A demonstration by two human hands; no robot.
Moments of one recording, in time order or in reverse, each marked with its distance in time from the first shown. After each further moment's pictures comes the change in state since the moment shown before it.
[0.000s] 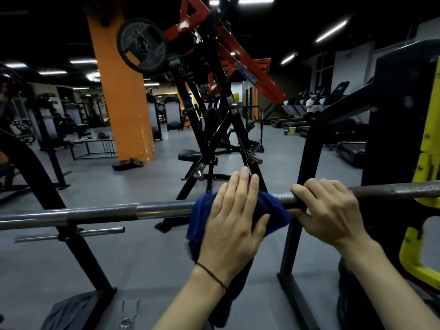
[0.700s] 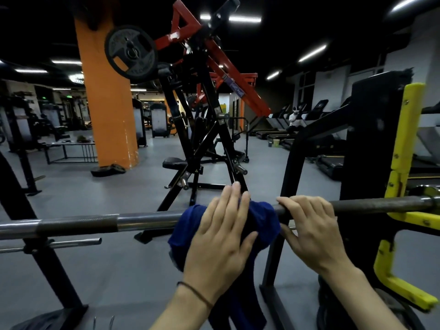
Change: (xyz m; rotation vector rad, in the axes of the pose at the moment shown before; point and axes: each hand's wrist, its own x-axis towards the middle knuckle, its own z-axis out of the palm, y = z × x) left_hand -0.003 0.002 -0.002 0.034 -0.012 0.049; right_hand -0.015 -0.009 -0.011 0.098 -0.104 0.155
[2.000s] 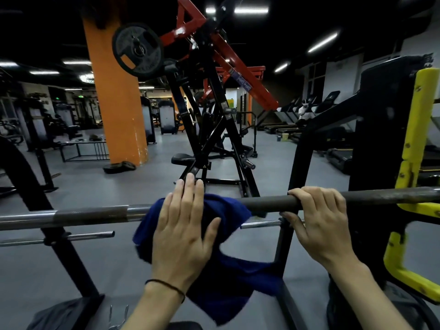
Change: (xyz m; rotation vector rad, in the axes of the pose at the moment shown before) left_hand -0.028 -0.049 -0.007 0.036 0.036 -0.231; right_hand -0.001 -0.003 0.001 -0.016 0.057 0.121
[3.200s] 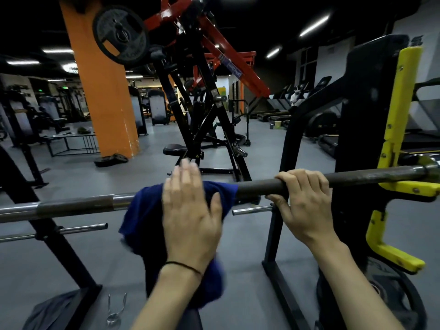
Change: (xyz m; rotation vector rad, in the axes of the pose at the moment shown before) left_hand 0.011 0.041 -0.001 -0.092 -0.044 -0.145; right_hand 0.000 -0.008 0.000 0.041 0.008 0.054
